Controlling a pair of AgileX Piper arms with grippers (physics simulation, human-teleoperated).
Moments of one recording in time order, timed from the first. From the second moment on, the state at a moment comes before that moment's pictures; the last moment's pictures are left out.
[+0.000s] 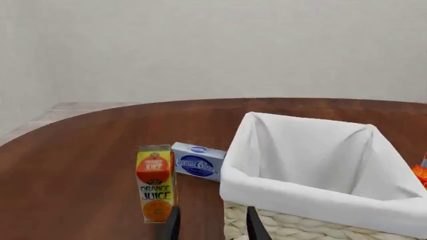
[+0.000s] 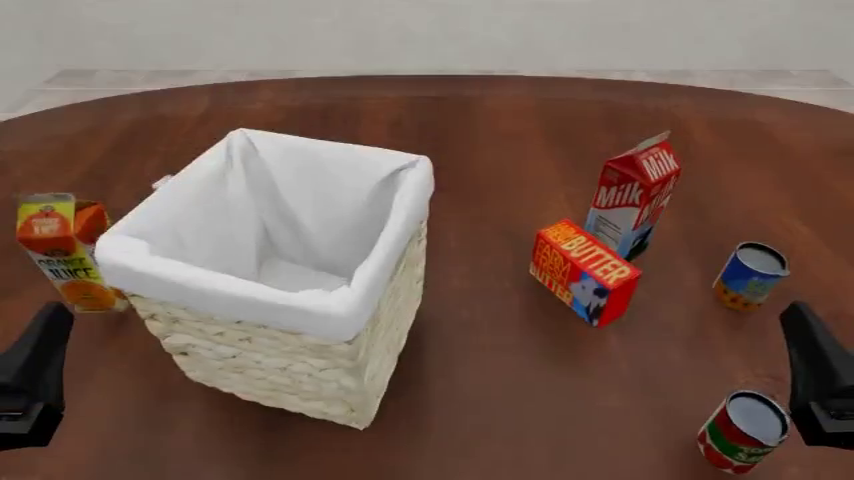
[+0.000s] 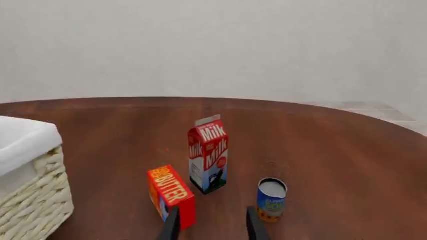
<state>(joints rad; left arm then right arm) 0.00 0.00 0.00 0.00 0.00 0.00 0.01 0.00 0.00 0.00</state>
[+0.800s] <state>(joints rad) 0.01 0.00 0.00 0.00 0.00 0.01 0.09 -0.07 0.03 0.04</state>
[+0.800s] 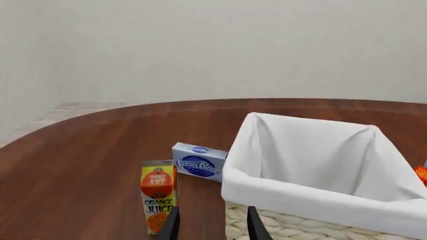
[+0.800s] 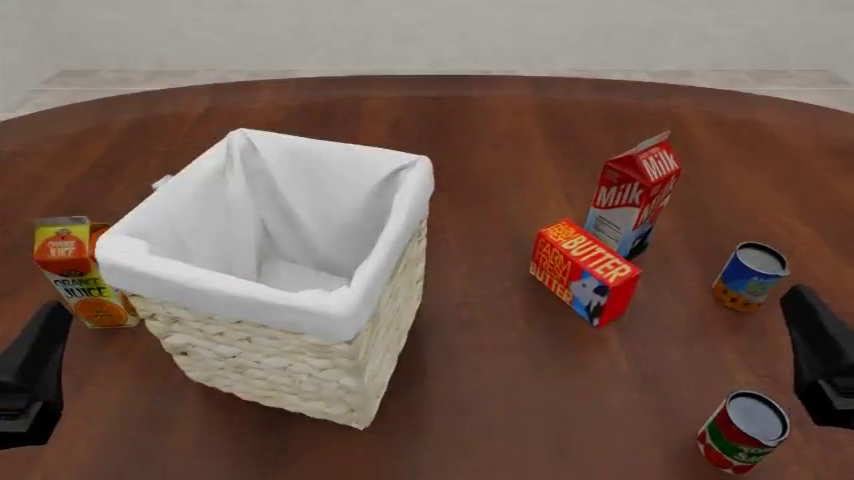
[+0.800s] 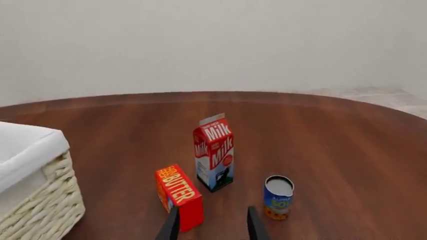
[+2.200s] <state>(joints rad) 0.01 0.00 0.00 0.00 0.00 0.12 0.51 -0.63 0.94 -0.01</state>
